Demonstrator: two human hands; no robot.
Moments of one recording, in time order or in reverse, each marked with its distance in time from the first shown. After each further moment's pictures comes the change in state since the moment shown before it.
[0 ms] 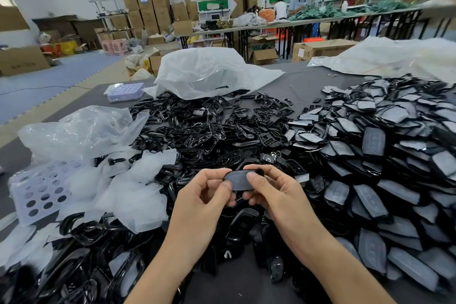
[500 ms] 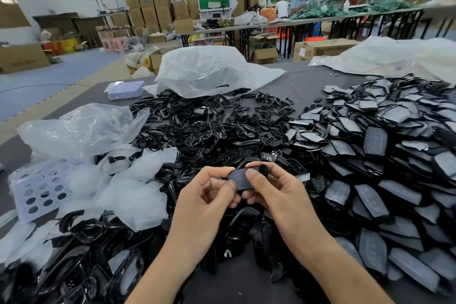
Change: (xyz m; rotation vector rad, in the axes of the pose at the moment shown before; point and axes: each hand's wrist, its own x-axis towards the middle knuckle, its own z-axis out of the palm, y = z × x) left_hand -0.002 0.003 0.003 -0.027 -0.005 0.005; right_hand -0.003 -0.002 0.003 0.012 -0.006 -0.038
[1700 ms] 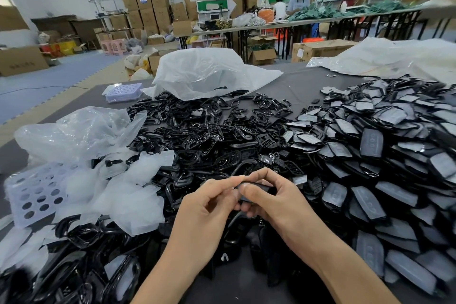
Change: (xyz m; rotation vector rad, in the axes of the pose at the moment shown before) left_hand -0.005 -0.002 0.001 0.162 -0.072 0.127; right_hand 0.006 0.003 -0.010 0.006 -0.133 0.097
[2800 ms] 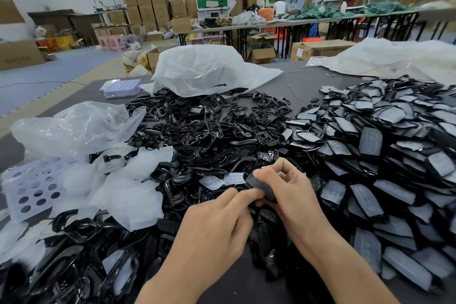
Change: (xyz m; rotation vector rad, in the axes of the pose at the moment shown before) left_hand -0.014 0.006 0.004 0.706 -0.157 0.449; right_hand -0.002 -0.012 0.000 -0.016 0.240 -0.020
